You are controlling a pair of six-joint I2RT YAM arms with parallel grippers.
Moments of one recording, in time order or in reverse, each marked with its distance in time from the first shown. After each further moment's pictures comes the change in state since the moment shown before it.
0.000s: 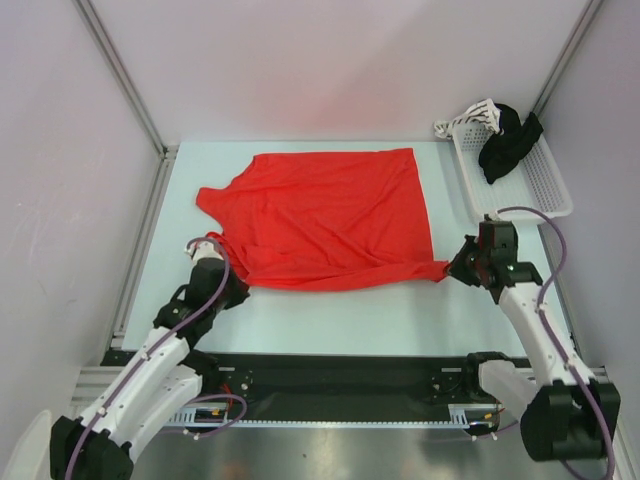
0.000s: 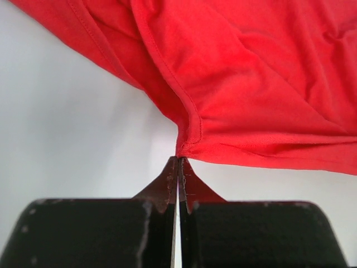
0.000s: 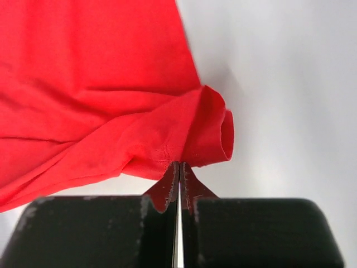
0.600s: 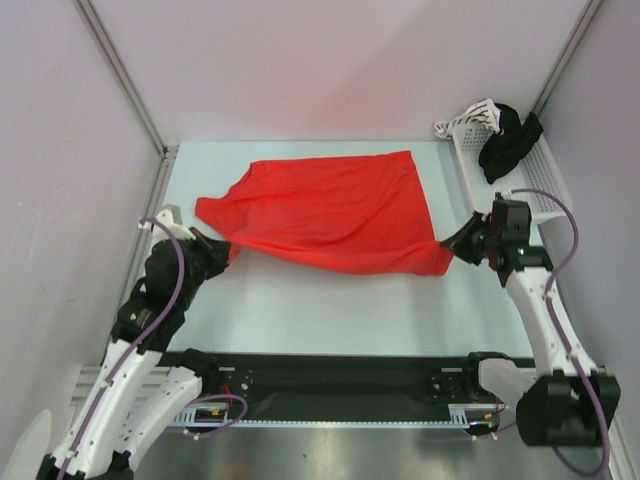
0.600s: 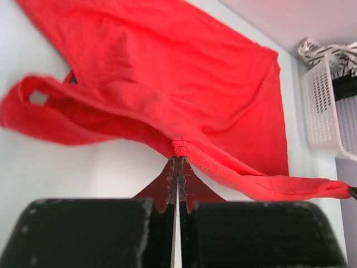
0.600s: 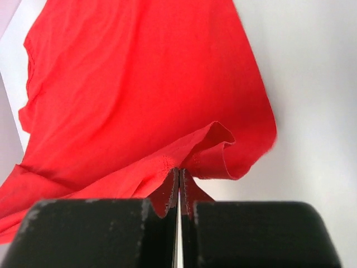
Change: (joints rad) left arm 0.000 -0.135 0.360 -0.150 -0.058 -0.004; right arm -0.054 -0.050 0.140 -0.019 -0.148 0.108
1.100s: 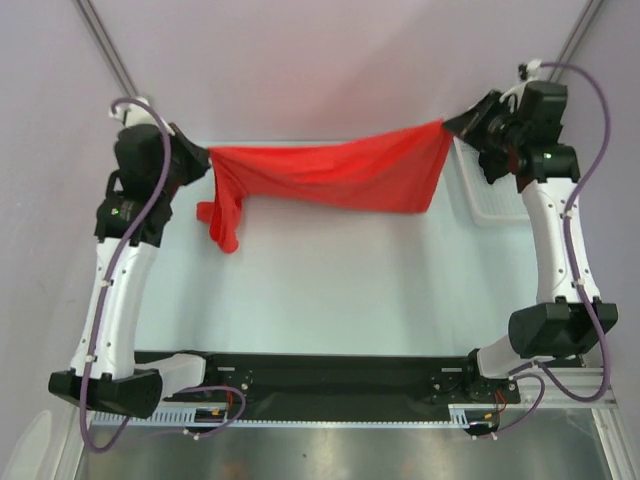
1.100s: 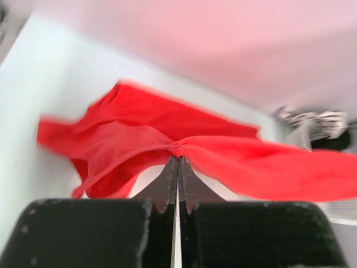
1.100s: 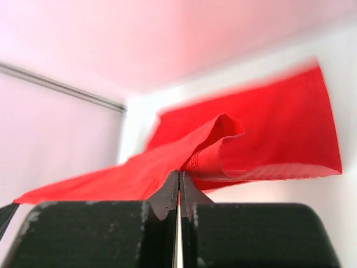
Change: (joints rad) left arm 0.225 0.613 0.713 -0.044 0.119 0.156; right arm 0.001 0.537 0.872 0.023 -0.182 -0.003
